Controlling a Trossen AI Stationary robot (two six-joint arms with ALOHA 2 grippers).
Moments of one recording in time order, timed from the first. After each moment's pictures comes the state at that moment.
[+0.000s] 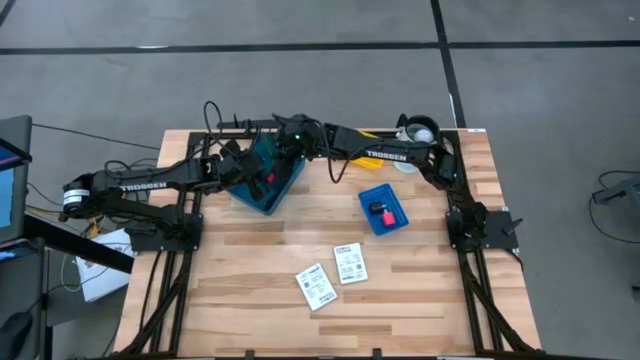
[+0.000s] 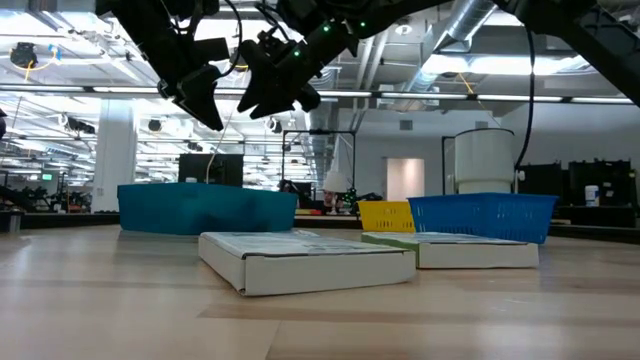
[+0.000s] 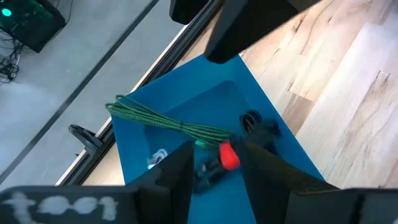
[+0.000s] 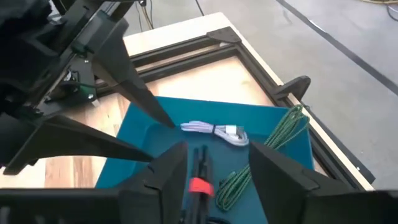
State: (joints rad) left arm 0.28 1.10 0.81 -0.52 -0.45 -0.09; right arm -0.27 2.20 2.03 -0.43 0.02 0.05
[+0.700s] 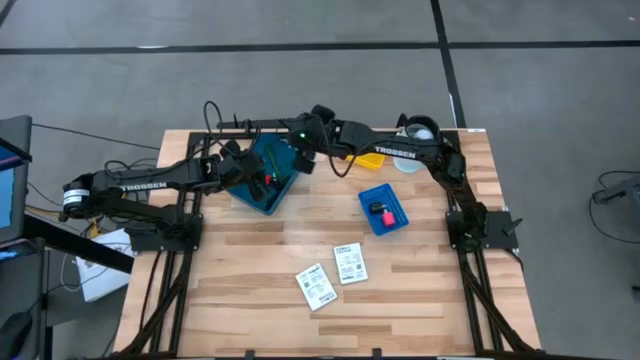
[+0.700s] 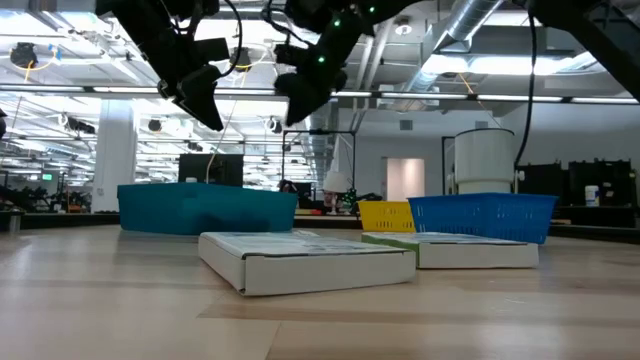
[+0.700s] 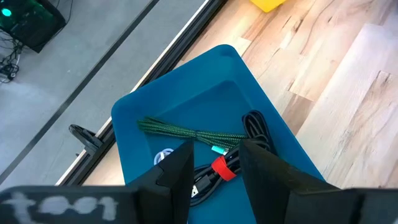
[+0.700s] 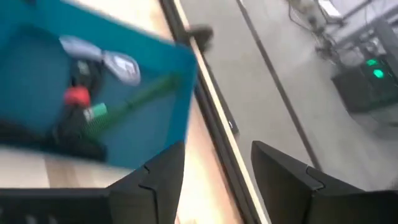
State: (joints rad) left arm 0.28 1.10 0.81 -0.53 -0.45 -0.09; right arm -0.27 2.14 2.03 -0.67 0.38 -0.27
